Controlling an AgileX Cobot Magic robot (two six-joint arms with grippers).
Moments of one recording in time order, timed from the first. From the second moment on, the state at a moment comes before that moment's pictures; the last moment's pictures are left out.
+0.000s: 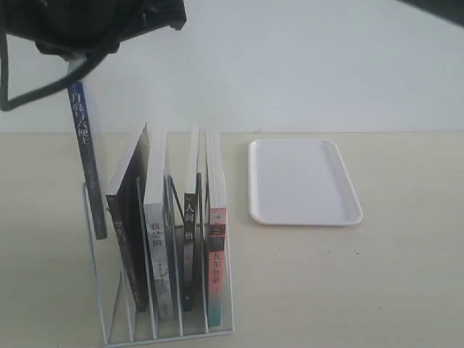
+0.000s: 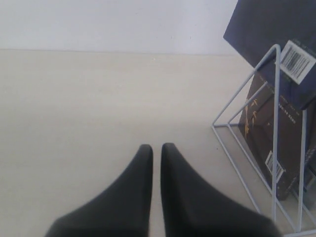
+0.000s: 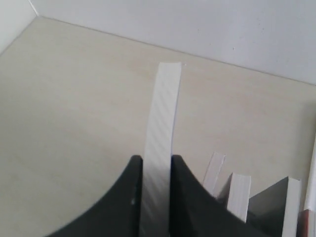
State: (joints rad) left arm -0.06 0.00 0.00 -0.04 0.34 -0.02; right arm 1.10 1.98 -2.17 -0.51 1.03 0.79
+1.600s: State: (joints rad) left arm -0.06 0.00 0.00 -0.04 0.34 -0.02; right arm 1.11 1.20 -1.73 -0.82 1.25 0.42
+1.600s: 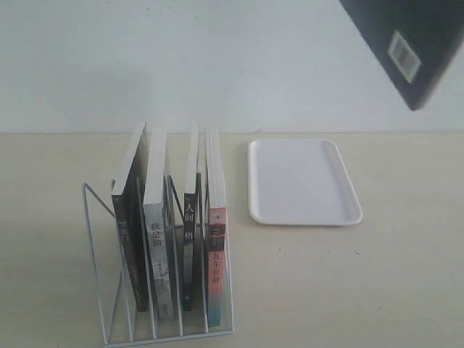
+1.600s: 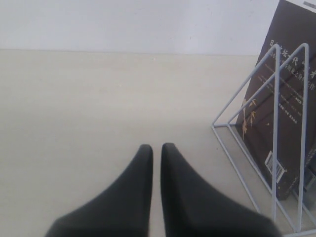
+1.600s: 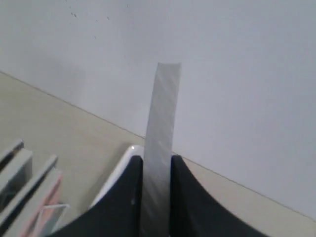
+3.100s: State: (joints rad) left arm -0.06 0.00 0.00 -0.04 0.34 -0.02; right arm 0.44 1.71 -1.24 -0.20 0.15 -0.73
